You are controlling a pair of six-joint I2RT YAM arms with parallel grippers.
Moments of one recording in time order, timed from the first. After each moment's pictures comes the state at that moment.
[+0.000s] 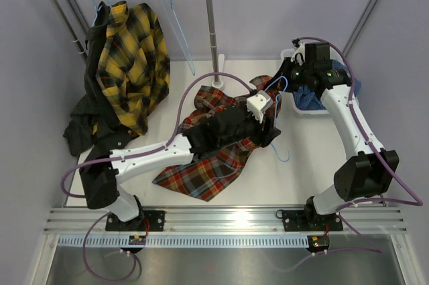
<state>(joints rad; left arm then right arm) -1.12 1.55 1.26 0.10 -0.04 -0.26 0.15 1.54 1.55 -0.70 -0.44 0.43</state>
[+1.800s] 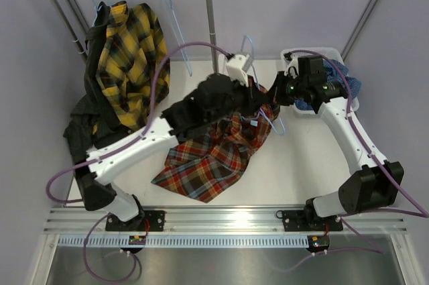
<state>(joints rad) -1.04 1.57 1.59 -0.25 -0.10 -0.51 0.21 1.44 1.41 -0.69 -0.43 0.41</state>
